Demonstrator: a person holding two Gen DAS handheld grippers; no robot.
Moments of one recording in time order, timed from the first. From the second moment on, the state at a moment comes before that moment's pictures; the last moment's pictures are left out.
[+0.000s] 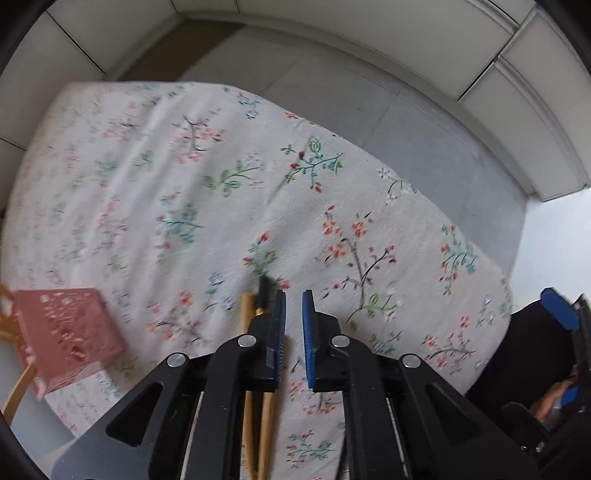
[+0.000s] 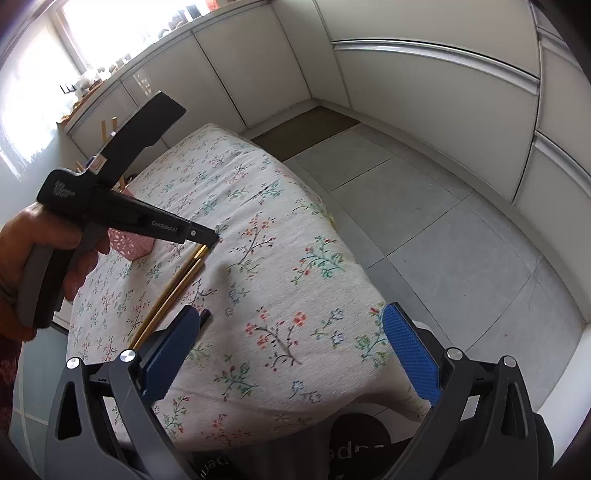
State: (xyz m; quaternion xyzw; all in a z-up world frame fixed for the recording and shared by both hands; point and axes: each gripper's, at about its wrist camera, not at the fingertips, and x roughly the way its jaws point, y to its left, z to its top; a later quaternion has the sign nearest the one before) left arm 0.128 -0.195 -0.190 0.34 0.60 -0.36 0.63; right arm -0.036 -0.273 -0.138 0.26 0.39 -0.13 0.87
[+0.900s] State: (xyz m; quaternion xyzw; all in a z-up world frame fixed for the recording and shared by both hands) left arm 0.187 -0.206 -0.192 0.33 0.59 -0.36 0.64; right arm -0.025 -0.277 -0.153 0.27 0.42 -0.12 0.86
